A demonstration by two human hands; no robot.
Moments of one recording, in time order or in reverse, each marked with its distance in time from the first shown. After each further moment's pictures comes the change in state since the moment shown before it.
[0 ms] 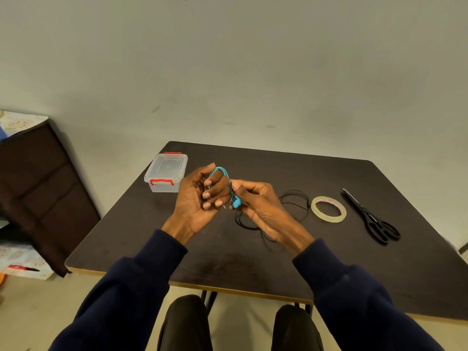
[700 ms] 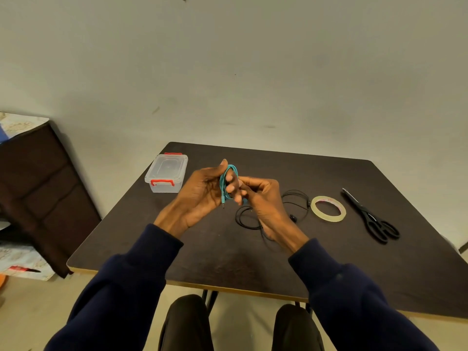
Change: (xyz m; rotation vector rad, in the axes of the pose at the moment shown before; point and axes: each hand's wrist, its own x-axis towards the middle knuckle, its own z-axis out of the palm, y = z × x) left_hand 0.001 0.016 0.018 0.366 -0.012 -0.110; right_hand 0.004 0.003 0.002 -0.206 0.187 -0.233
